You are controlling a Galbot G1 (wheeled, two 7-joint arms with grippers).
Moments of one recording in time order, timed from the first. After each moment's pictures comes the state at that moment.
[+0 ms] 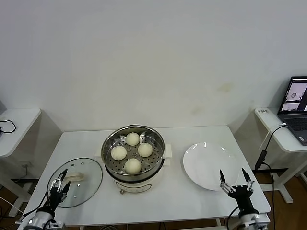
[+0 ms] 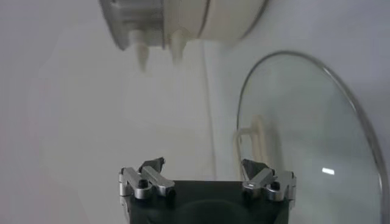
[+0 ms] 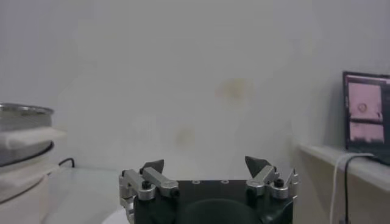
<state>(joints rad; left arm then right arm) 1.51 -1.05 -0.73 -1.60 1.21 -0.17 -0.17 -1.60 1.48 0.81 1.91 0.14 0.17 -0.21</state>
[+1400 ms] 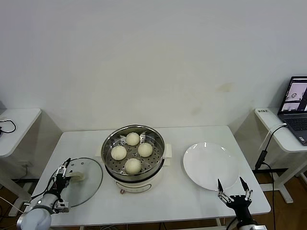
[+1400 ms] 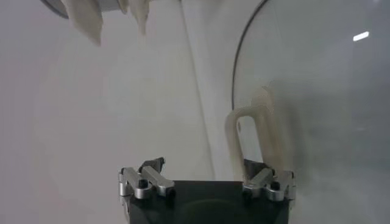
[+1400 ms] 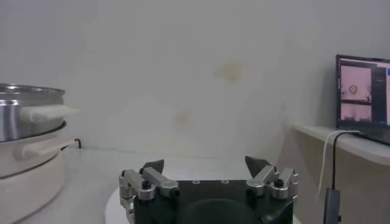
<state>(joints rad) 1.26 -1.06 -0.66 -1.38 1.27 -0.17 -0.14 -1.68 1.52 0.80 1.95 0.10 0.20 -0.22</state>
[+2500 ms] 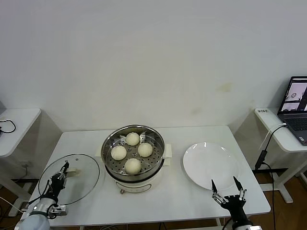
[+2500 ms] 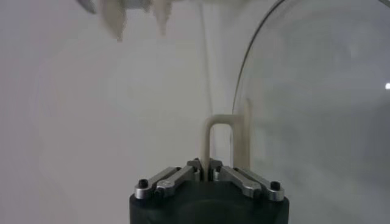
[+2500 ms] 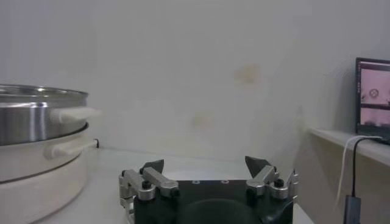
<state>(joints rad) 1.34 -1.08 -0.71 -1.47 1.16 -0.18 -0.23 -1.69 1.50 0.75 1.97 0.09 0.19 -0.23</state>
